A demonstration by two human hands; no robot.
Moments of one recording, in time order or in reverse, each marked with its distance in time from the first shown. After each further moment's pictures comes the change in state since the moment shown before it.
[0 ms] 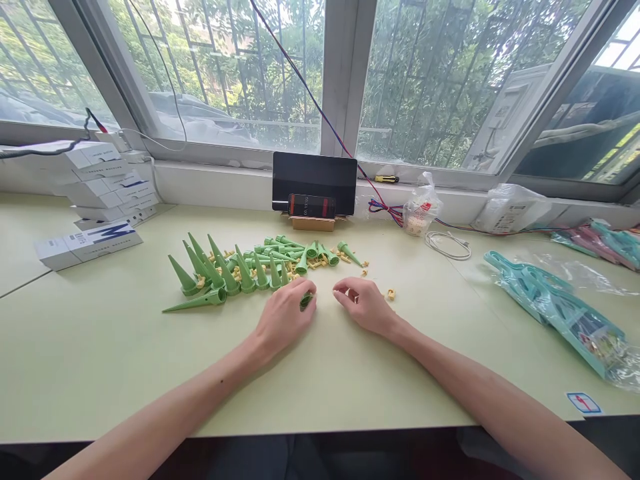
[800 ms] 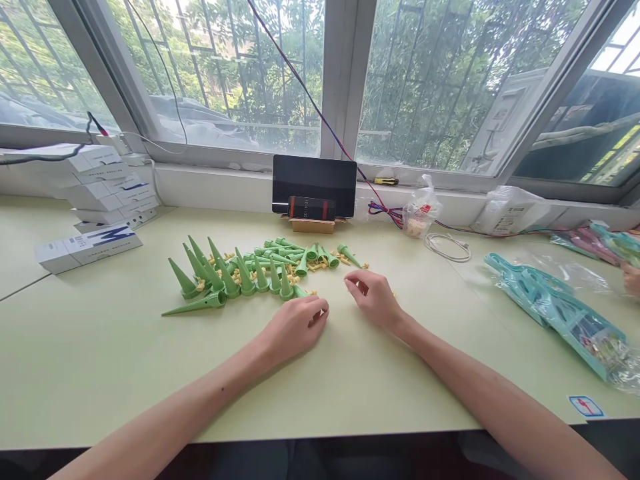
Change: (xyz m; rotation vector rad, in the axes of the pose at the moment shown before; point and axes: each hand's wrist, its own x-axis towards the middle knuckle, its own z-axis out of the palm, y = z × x) left_hand -0.005 0.008 0.001 -0.078 -0.211 0.199; right_hand 0.005 0.011 -0.012 -0.064 0.161 -0.037
